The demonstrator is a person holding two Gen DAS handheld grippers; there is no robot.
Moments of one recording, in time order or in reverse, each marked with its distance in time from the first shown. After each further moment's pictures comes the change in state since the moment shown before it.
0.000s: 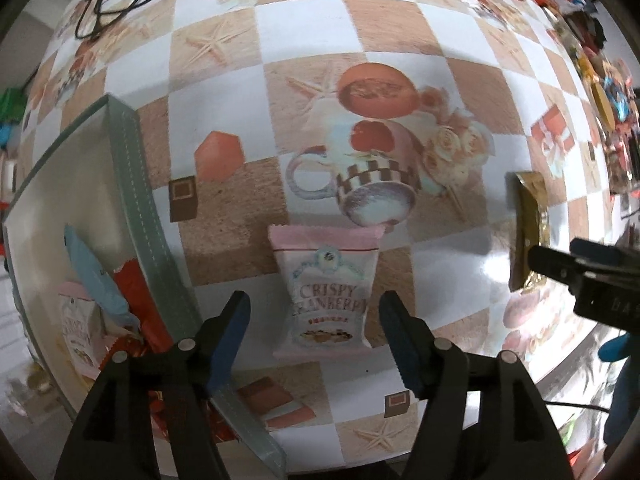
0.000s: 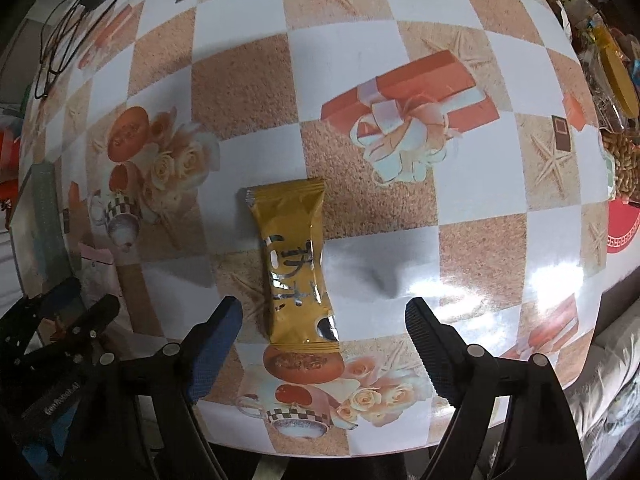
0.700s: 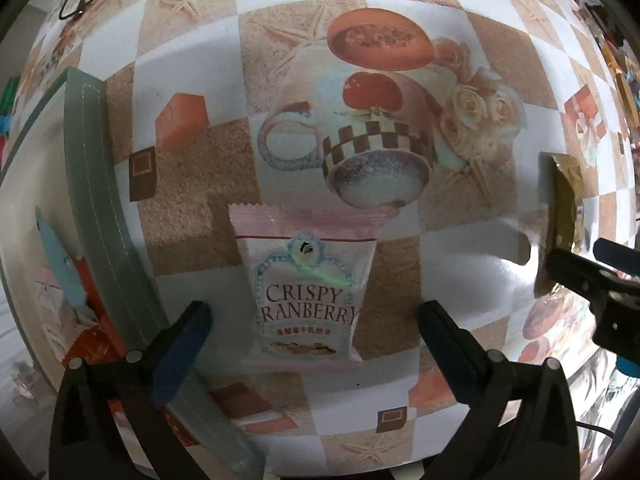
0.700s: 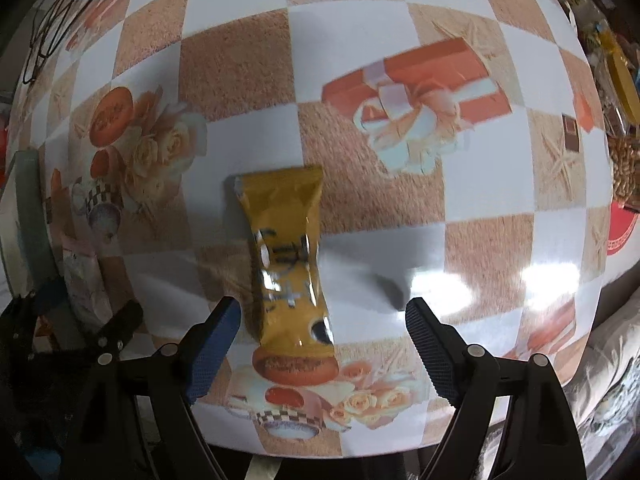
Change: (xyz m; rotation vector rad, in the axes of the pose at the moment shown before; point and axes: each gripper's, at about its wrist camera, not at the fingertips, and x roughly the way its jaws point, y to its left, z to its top) left arm 0.040 0.033 -0.013 -0.025 0.074 0.053; right arm 0.033 -0.002 -0.006 -0.033 0.042 -0.053
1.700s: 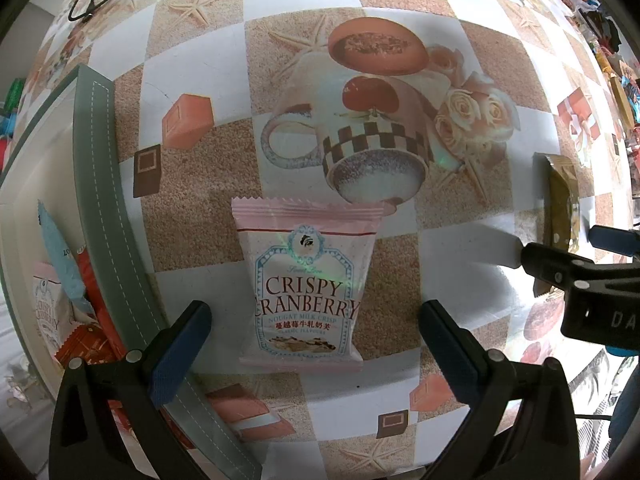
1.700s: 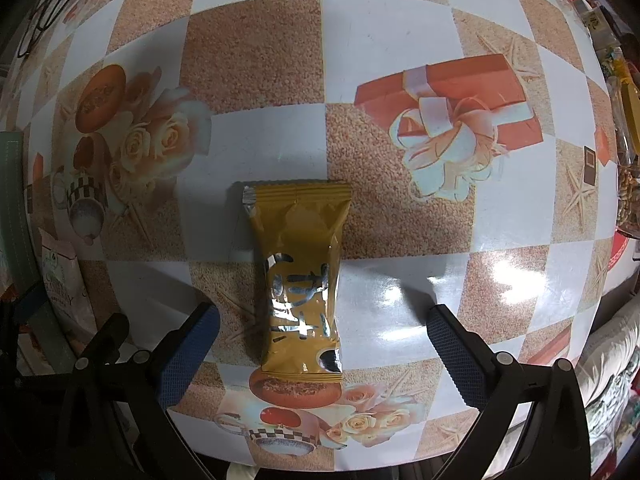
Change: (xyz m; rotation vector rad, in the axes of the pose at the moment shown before) left arm -0.002 -0.019 -0.013 0.002 -0.054 -0.002; right arm 0.021 0.023 0.002 -0.061 0.022 -0.054
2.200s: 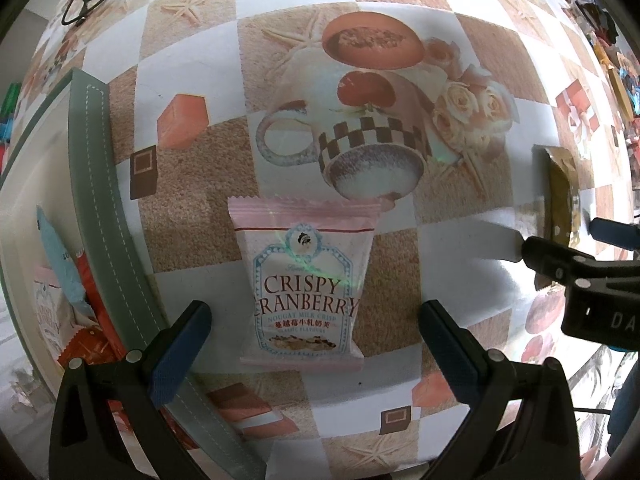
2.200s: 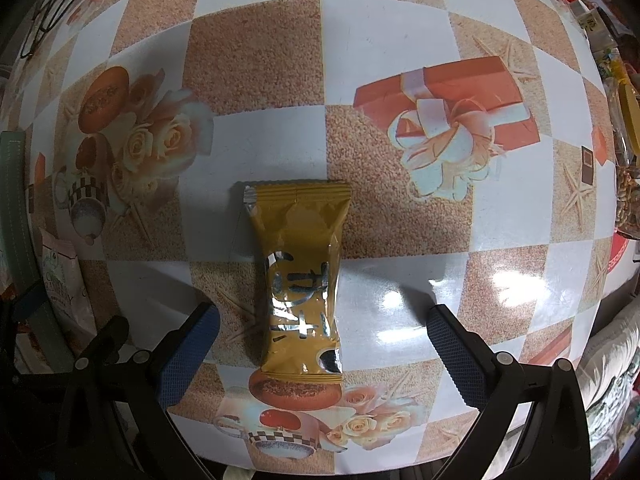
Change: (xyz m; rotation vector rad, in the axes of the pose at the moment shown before) left arm 0.003 -0.002 0.001 0.030 0.015 0.000; right arm -0.005 0.000 -0.003 -0.003 -0.027 -0.001
